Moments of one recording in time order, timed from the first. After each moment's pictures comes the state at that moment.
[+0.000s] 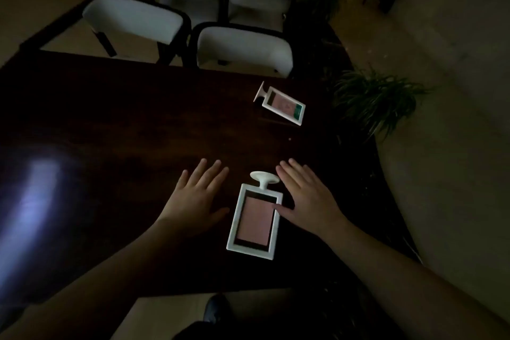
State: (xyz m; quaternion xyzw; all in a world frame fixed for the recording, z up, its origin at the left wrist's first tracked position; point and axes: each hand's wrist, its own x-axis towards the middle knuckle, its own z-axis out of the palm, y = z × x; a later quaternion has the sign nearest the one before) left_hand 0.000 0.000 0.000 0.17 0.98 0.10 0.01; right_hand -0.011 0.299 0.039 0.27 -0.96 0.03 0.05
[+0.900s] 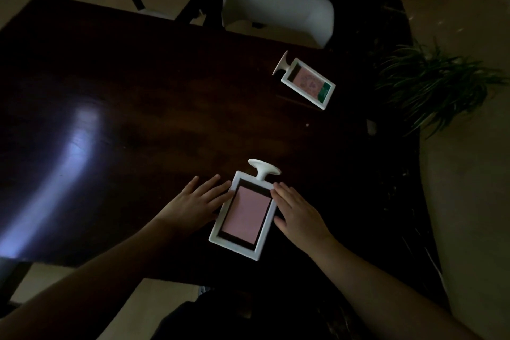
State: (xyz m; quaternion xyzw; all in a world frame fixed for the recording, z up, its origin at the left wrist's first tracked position) left_hand 0.003 0.029 -0.080 0.24 0.96 -0.03 0.16; right_hand -0.030 0.332 -0.071 0.32 -0.94 0.06 -0.08
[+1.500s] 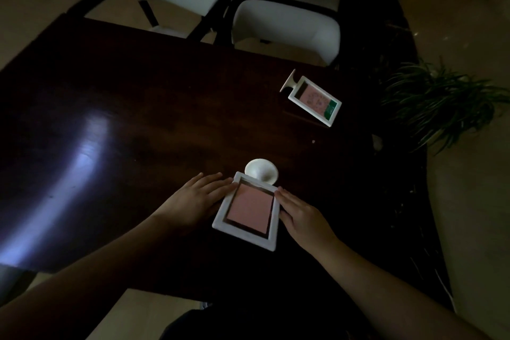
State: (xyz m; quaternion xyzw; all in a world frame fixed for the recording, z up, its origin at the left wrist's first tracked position) left_hand -0.021 0.012 -0.018 0.21 0.96 0.14 0.14; right_hand -0.056 0.319 -0.041 0.28 -0.92 0.27 -0.09
